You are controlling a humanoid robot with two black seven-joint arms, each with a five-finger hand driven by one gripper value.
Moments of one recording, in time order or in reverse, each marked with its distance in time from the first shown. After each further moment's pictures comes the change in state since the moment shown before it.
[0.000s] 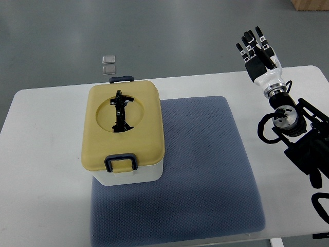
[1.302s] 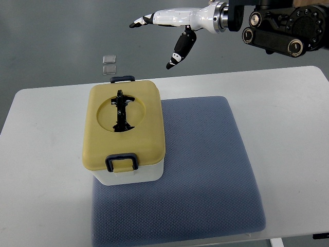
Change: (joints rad) left arm 0.000 0.000 -0.001 -0.005 -0.002 0.000 -0.002; right arm 1.015 -0.110 -1.480 0.202 -0.798 -0.197 0.123
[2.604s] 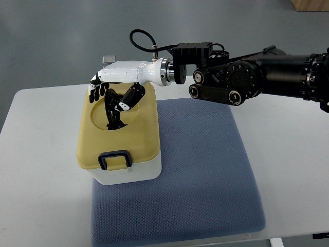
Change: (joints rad) left arm 0.002 0.000 0.000 0.000 0.000 -0.002 0.003; right arm -0.120 0.262 0.000 -0.019 0.045 -0.162 0.084
